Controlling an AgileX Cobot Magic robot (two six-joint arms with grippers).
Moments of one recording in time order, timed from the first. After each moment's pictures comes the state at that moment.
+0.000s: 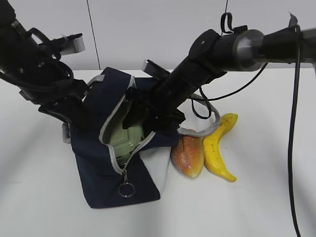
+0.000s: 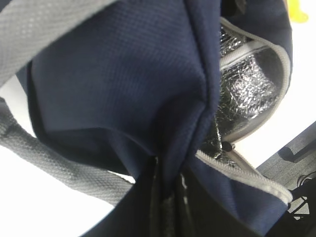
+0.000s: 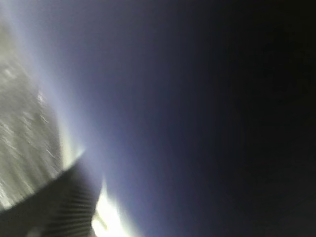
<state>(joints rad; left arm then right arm) -0.32 1.75 -1.32 -0.46 1.08 0.29 0.38 2.29 -1.75 0.85 0.94 -0.25</state>
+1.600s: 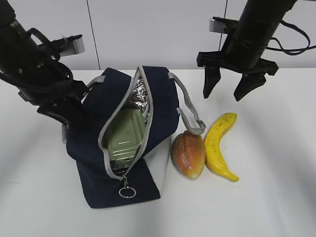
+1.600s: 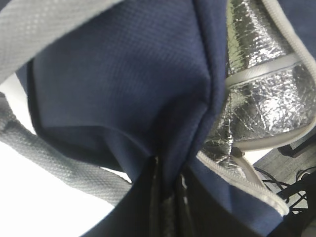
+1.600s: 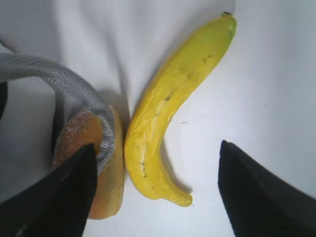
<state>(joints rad) -0.32 1.75 -1.32 -0.46 1.10 0.29 0.22 2.01 -1.77 0.18 1.23 0.17</state>
